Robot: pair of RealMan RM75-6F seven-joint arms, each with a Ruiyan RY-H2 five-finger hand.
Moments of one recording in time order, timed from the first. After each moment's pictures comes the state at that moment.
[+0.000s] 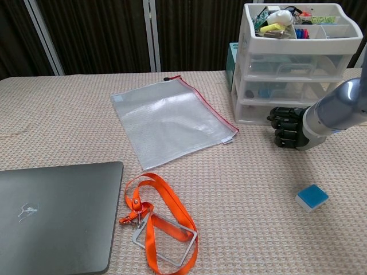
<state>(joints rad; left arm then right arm) -0.13 -1.08 -0.03 -1.68 1.48 1.41 -0.07 0.80 -1.80 0.83 -1.16 0.29 0.85 -0.03</state>
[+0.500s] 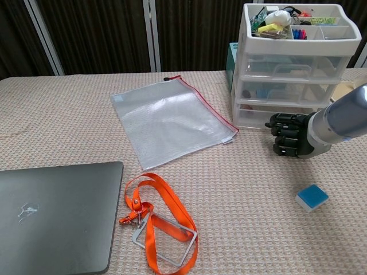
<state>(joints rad) -0.13 -1.08 -0.03 -1.68 1.49 1.42 -0.07 0.72 -1.75 0.81 -1.34 0.30 0.88 -0.04</state>
